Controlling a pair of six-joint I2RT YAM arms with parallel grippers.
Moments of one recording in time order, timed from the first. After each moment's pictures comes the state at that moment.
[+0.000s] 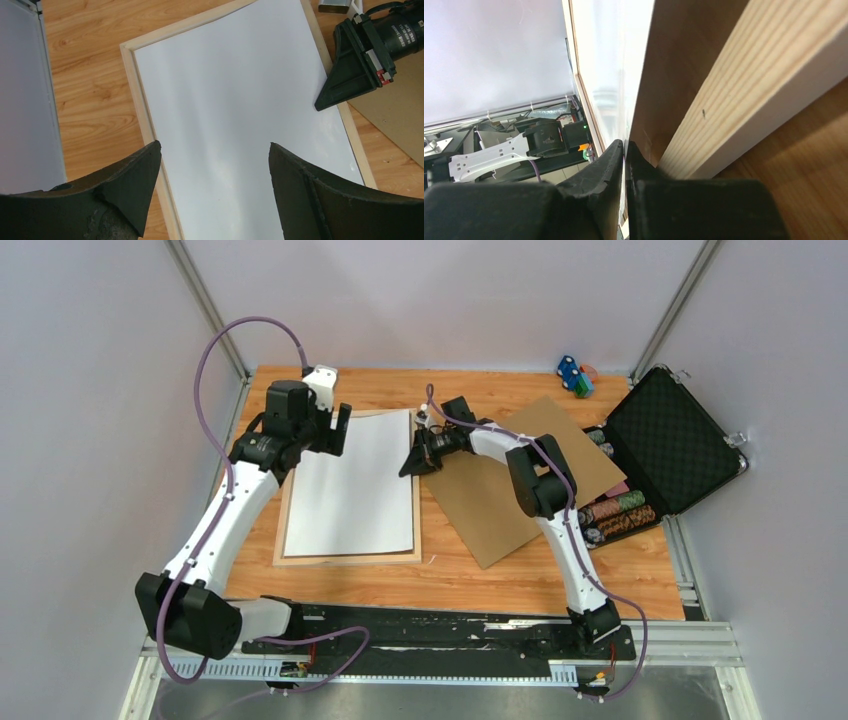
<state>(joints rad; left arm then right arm) -0.25 1.26 1.25 -0.58 -0.07 0.10 0.47 2.54 1.91 -0.25 -1.07 0.63</state>
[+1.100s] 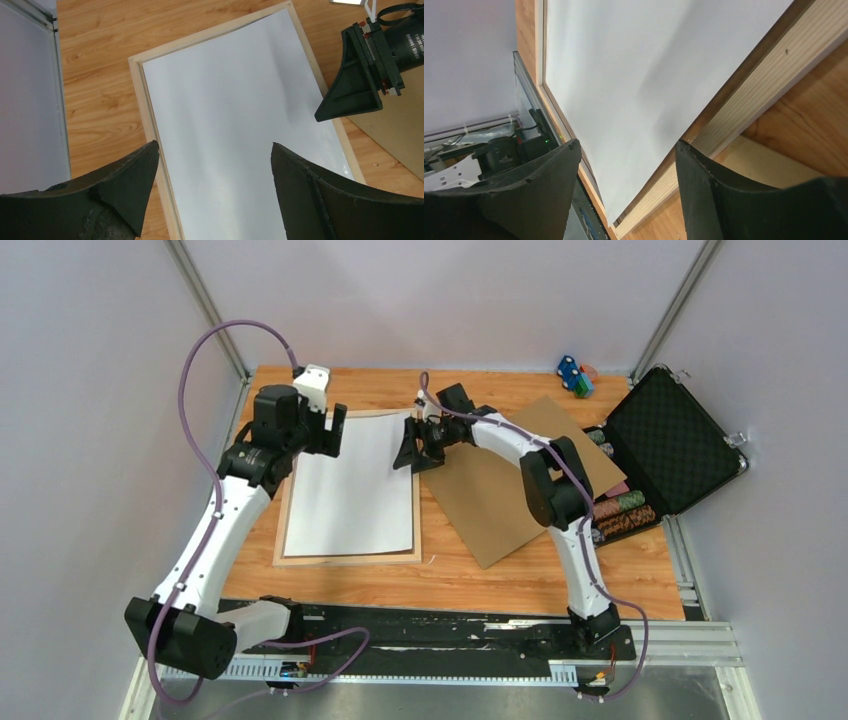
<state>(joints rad) -0.25 1.17 1.22 -0.56 -0.06 0.10 0.52 2.34 1.85 -0.41 -0.81 0.48</state>
